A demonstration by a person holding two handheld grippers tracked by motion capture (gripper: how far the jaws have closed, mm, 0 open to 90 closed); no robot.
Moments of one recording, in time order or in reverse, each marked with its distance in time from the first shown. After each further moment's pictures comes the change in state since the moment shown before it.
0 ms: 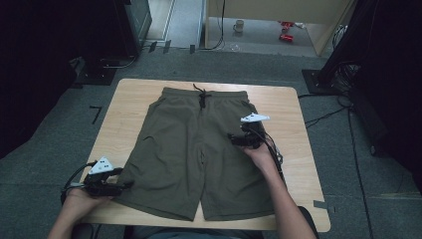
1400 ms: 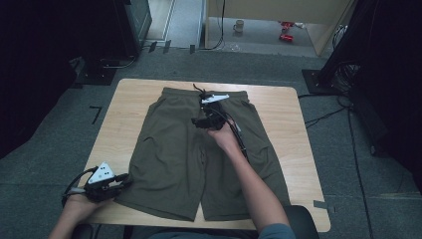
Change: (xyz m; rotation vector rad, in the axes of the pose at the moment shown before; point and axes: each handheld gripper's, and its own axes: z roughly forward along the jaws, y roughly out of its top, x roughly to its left) left arm -0.013 -0.009 -0.002 -0.055 0.006 0.064; right arm 0.068 0.083 0.078 0.016 0.148 -0.033
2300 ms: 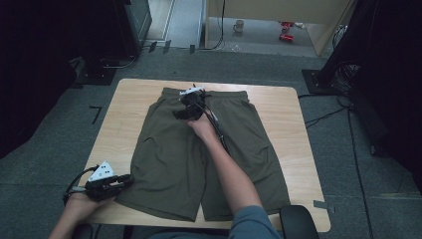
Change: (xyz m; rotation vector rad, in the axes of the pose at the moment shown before) left arm 0.002 0.003 0.002 0.003 -0.042 -0.023; right arm 0.025 0.041 0.066 0.016 0.019 -0.023
